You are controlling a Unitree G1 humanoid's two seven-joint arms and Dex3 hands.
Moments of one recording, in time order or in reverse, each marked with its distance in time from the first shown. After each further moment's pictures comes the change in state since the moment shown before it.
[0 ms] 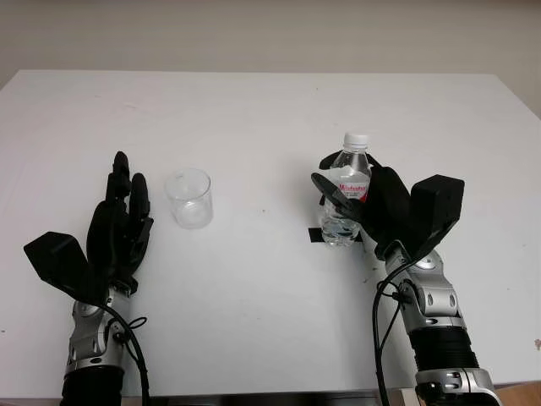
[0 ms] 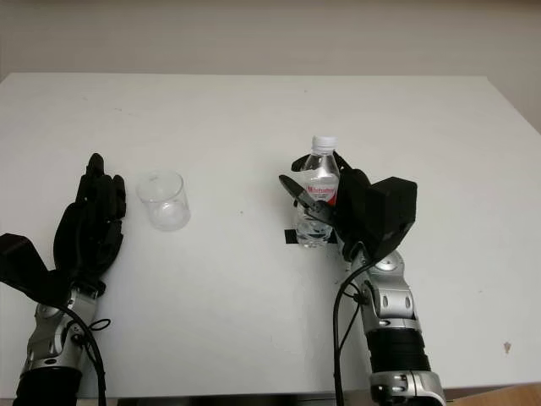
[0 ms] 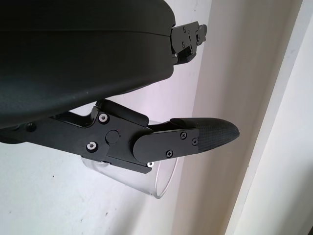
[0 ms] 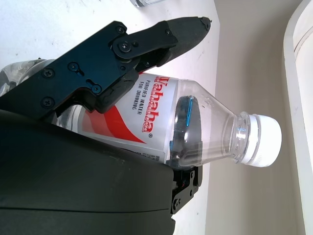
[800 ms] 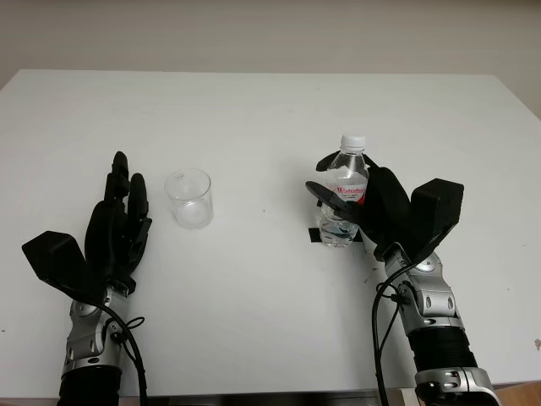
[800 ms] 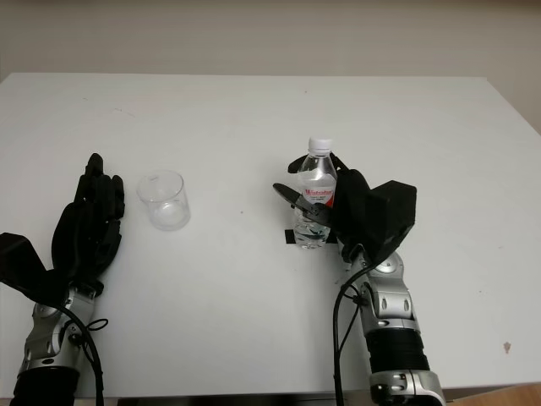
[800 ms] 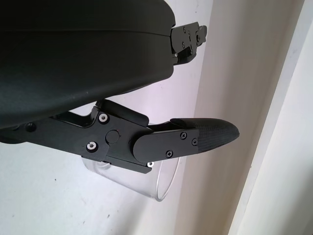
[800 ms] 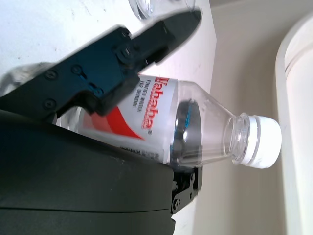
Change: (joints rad) left arm 0.000 0.014 0.001 0.000 0.000 0.012 -0.002; right arm -0.001 -0.011 0.010 0.062 -0.010 -0.133 0.088
